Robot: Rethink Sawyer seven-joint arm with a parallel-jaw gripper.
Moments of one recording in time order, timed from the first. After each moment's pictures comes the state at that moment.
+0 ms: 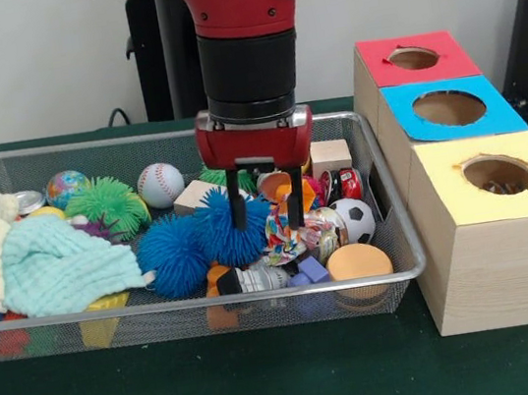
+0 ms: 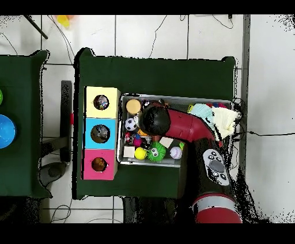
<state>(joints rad) -0.28 -0.56 0.03 1.58 -0.01 0.34 1.68</state>
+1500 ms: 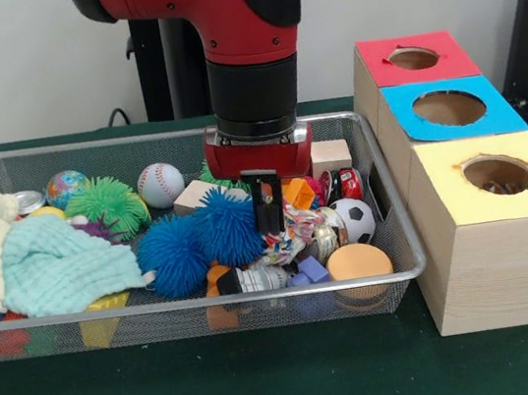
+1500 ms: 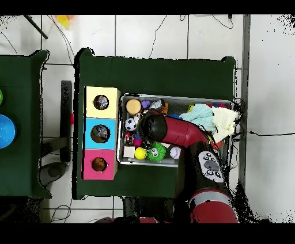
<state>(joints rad) -0.28 -0.51 0.01 1.63 -0.01 0.29 1.68</state>
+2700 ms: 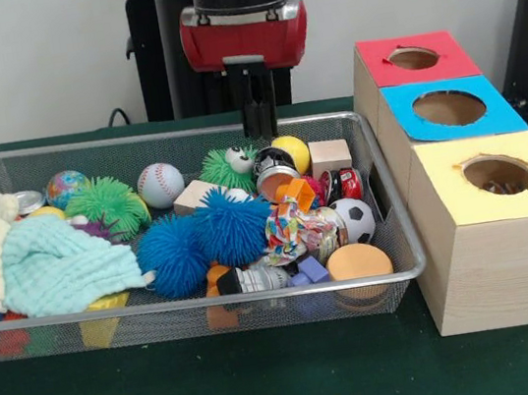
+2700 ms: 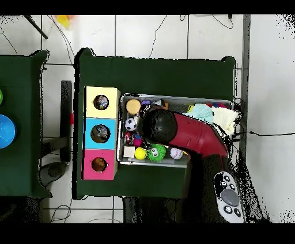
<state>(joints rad) -0.29 -0.76 0.01 1.68 0.05 0.50 1.68</state>
